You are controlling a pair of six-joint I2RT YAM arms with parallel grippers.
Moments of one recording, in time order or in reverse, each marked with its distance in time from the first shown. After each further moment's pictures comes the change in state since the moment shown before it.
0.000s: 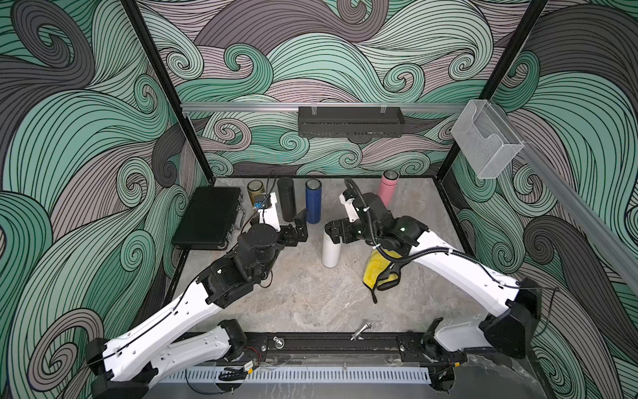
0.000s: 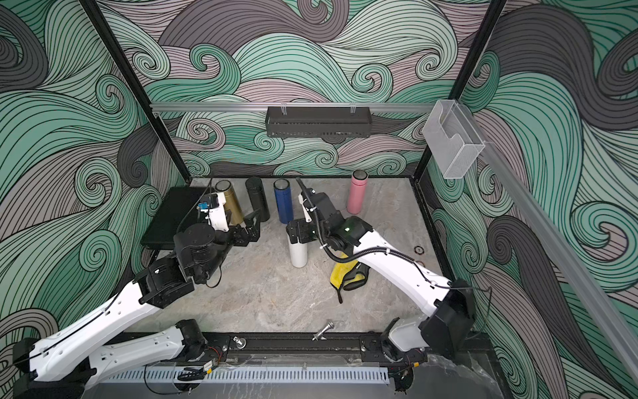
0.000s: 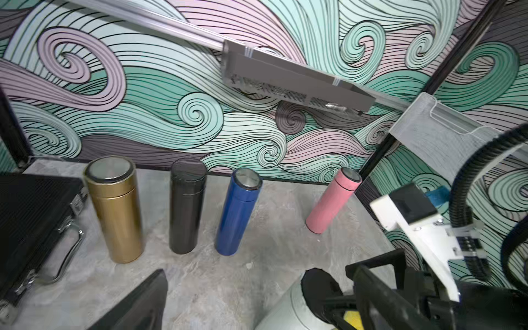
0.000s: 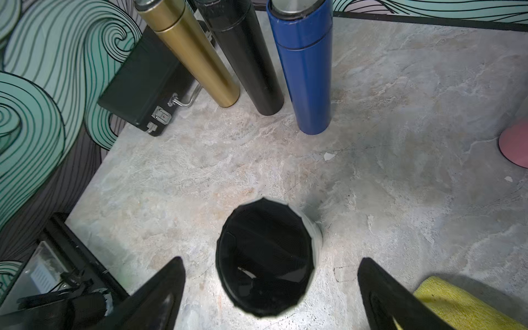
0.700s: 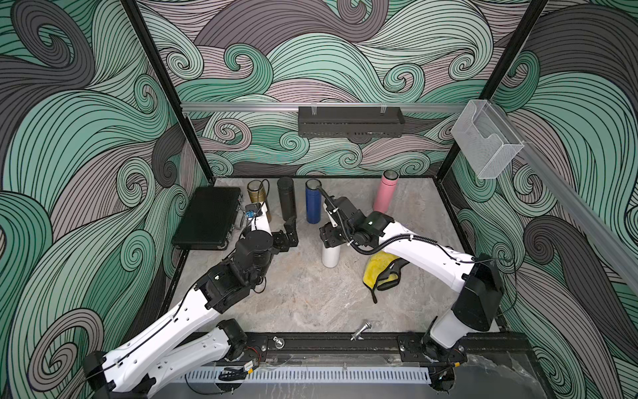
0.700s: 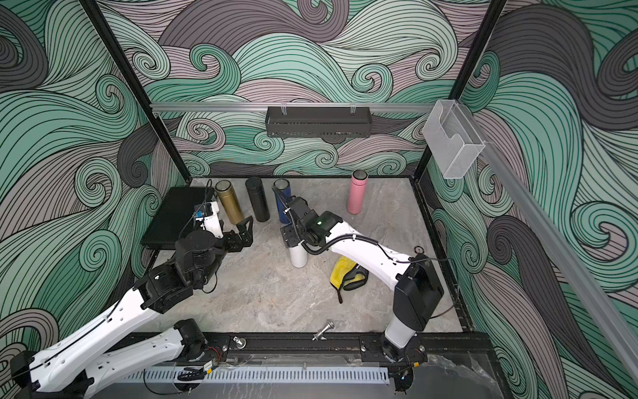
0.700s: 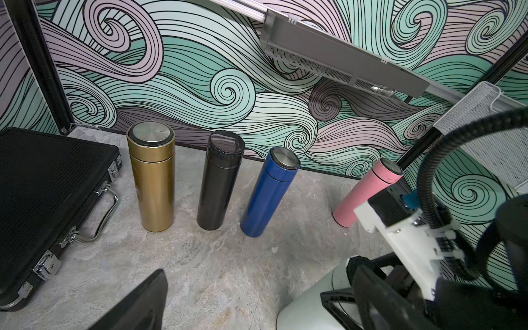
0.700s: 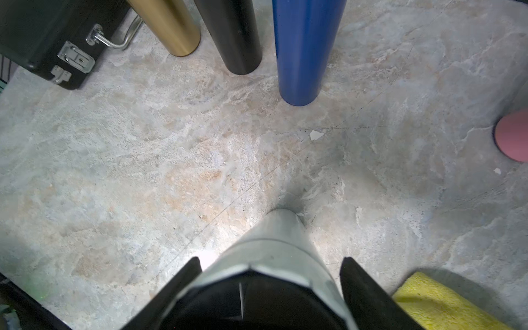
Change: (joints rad) left arm 0.068 -0.040 -0.088 -0.025 0.012 -0.046; right arm 0.043 0.198 0.085 -0.075 0.093 -0.046
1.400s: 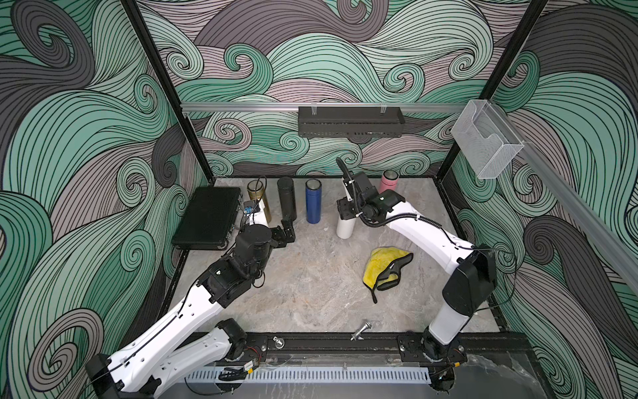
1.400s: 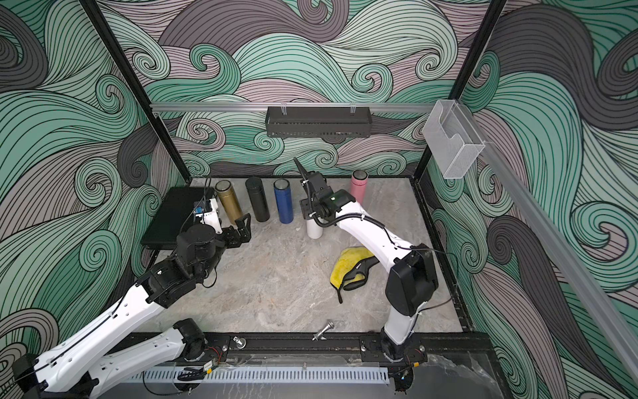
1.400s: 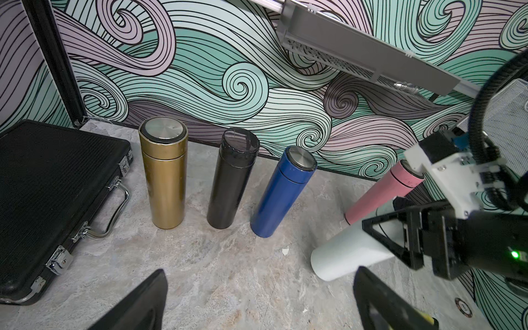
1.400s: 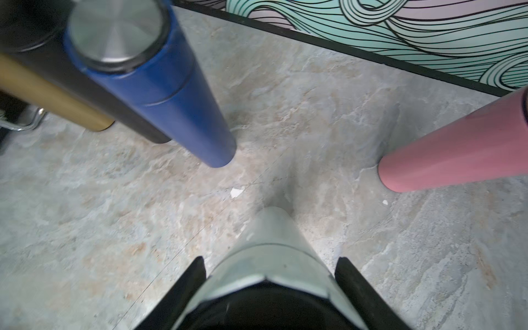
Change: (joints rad) left arm 0.093 0.031 0.000 0.004 0.061 0.003; right arm -0.227 0.114 0.205 -0.017 0.087 -0.128
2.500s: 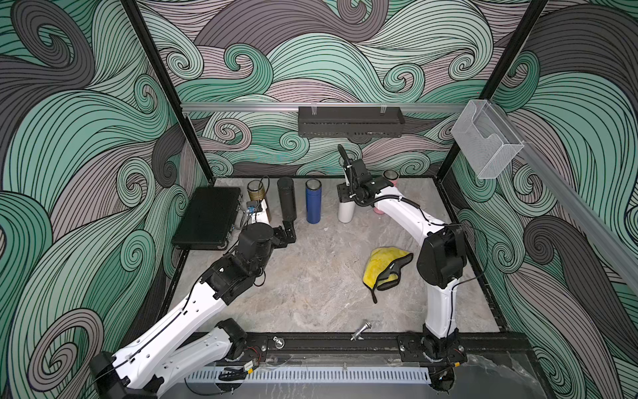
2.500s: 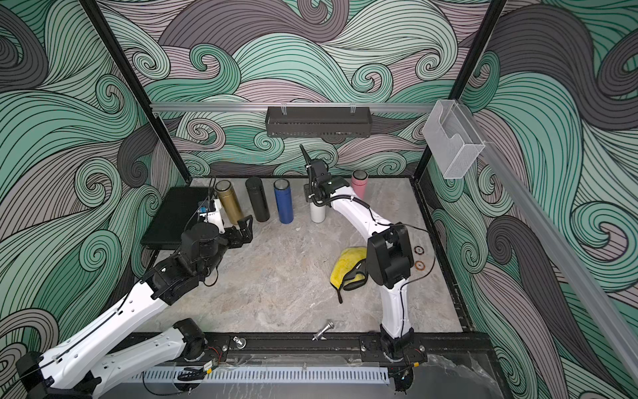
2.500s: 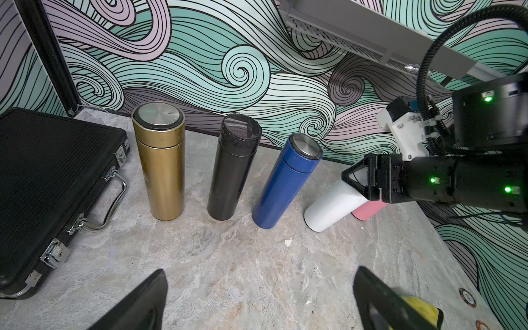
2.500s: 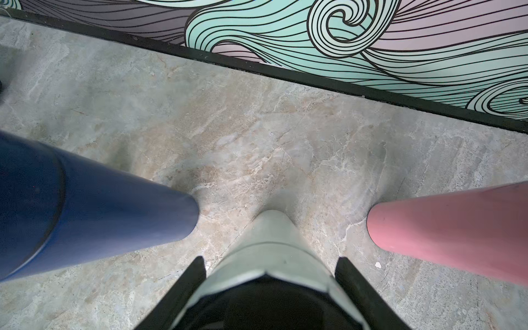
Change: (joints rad) left arm 0.027 0.021 -0.013 -0.003 0.047 -0.004; right arm -0.096 0.245 0.208 0.076 -0.006 -0.040
